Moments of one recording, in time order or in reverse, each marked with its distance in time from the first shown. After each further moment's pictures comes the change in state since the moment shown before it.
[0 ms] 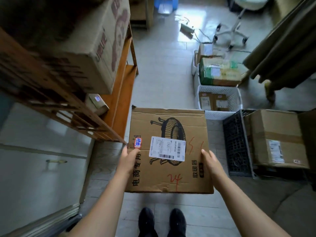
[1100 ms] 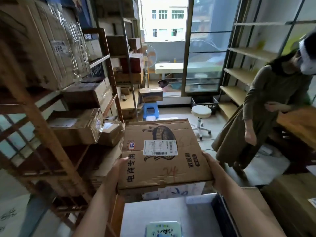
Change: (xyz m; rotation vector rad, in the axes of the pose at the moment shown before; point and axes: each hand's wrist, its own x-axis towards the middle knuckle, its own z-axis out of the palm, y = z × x) left_hand -0.280 0.294 -0.075 -0.344 -0.396 0.514; right_hand -0.255 -0.298 -0.167 0.435 -0.276 -0.468
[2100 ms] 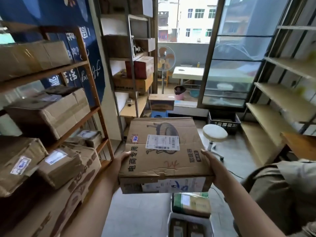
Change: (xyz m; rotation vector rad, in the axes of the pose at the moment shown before) left_hand 0.308 0.072 0.235 -0.096 0.259 0.043; right_hand 0.321 -0.241 -0.149 -0.025 -0.260 -0.032
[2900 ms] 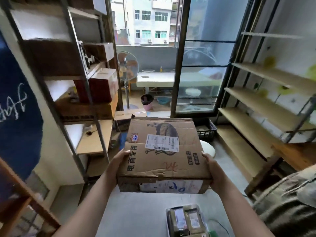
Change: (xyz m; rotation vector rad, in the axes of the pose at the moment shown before) left_hand 0.433 0.224 0.108 0.088 -0.387 -0.056; right_hand 0.388 -0.137 0.032 0.085 0.341 -0.046
